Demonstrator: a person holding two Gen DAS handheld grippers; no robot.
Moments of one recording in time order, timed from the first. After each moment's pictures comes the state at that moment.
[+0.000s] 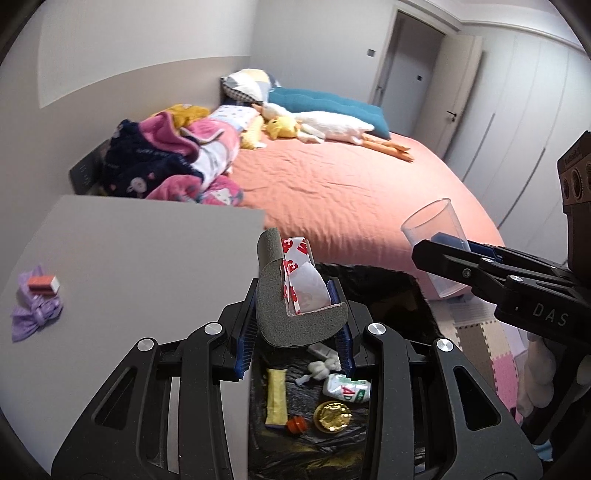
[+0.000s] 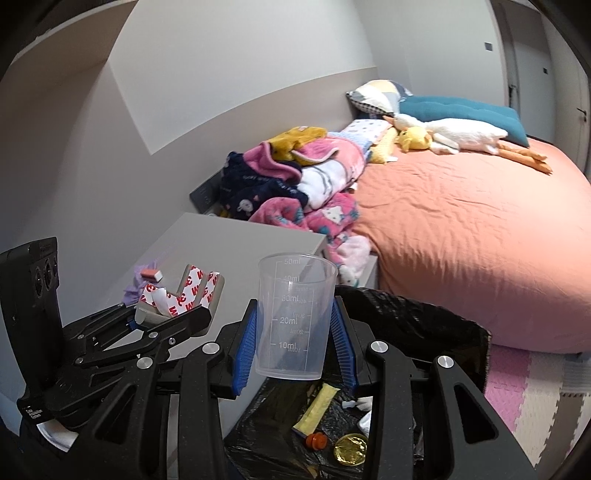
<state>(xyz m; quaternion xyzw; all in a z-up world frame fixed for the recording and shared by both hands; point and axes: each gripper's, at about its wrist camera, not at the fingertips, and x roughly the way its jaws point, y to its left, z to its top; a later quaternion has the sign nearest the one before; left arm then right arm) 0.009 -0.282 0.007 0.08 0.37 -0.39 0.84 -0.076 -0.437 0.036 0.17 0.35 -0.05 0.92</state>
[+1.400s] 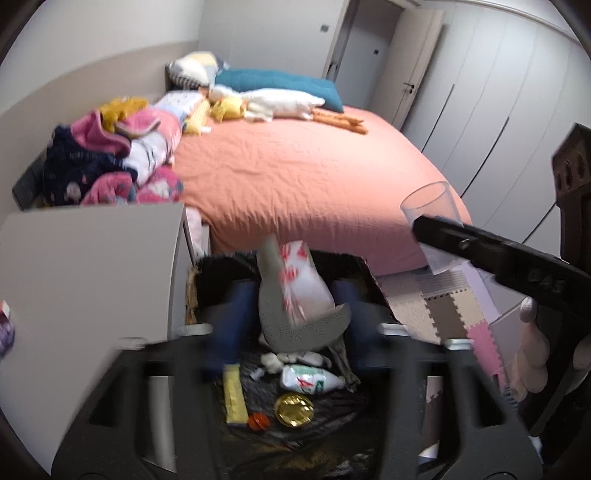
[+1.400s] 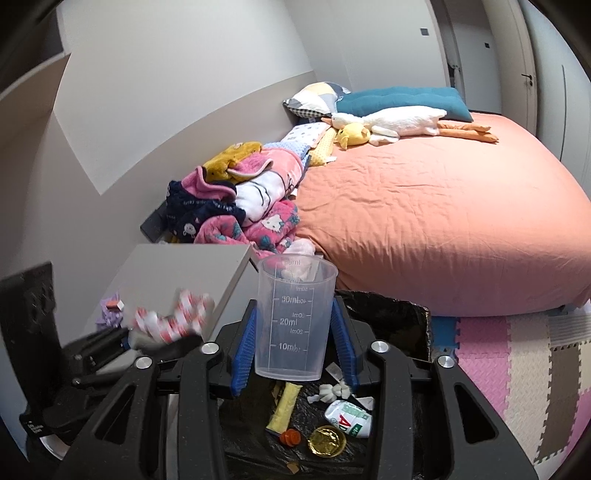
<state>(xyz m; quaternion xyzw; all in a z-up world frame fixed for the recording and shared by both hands) -0.005 -0.343 -0.002 0.10 0.41 -0.46 0.78 -0.129 -0.501 0.037 0.24 0.32 -0.14 0.91</state>
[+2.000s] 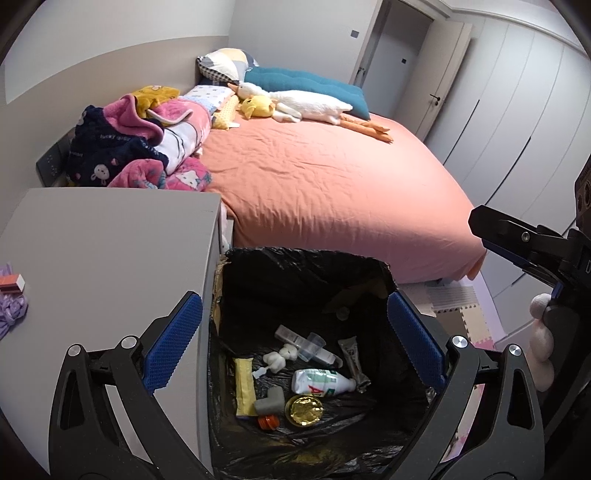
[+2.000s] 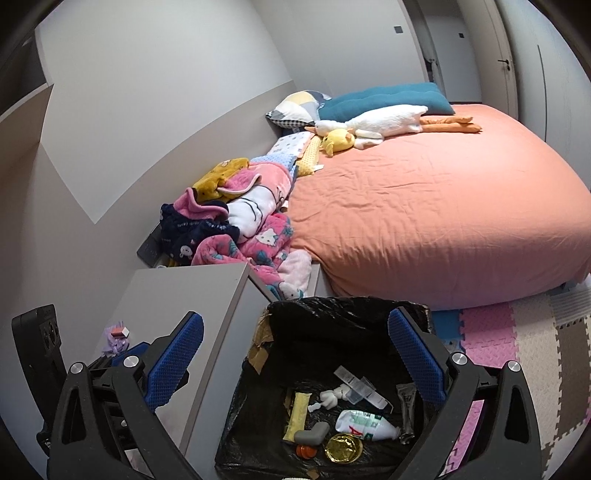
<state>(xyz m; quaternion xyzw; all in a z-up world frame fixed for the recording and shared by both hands) 0.005 -0.317 -0.001 0.08 0.41 -0.42 0.81 -0.128 -0.501 0.040 0.26 0.31 -0.16 0.90</state>
